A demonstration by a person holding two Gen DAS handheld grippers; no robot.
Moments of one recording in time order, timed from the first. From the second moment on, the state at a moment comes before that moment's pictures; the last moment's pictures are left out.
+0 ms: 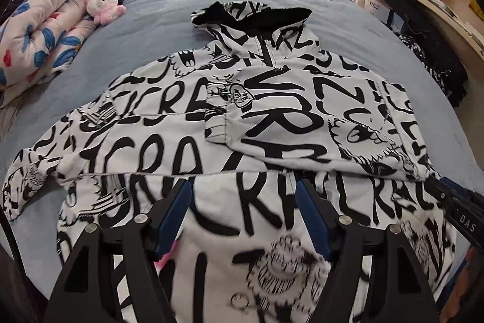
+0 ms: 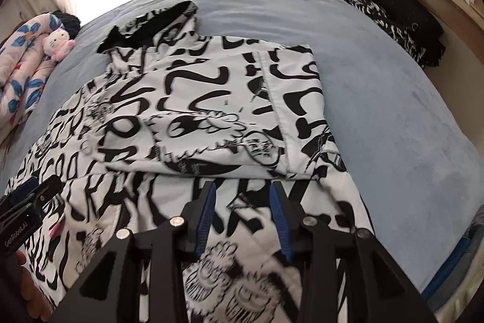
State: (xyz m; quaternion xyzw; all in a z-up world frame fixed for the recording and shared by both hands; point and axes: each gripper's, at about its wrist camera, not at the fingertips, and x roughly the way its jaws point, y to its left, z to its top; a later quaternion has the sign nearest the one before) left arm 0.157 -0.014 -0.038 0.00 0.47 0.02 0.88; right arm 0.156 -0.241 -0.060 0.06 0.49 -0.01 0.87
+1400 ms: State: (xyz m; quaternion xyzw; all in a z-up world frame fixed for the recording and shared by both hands) left arm -0.004 0.347 -0.062 -0.27 0.42 0.14 0.86; right arm 0.097 0.057 0.004 -0.06 0.37 0.16 0.91
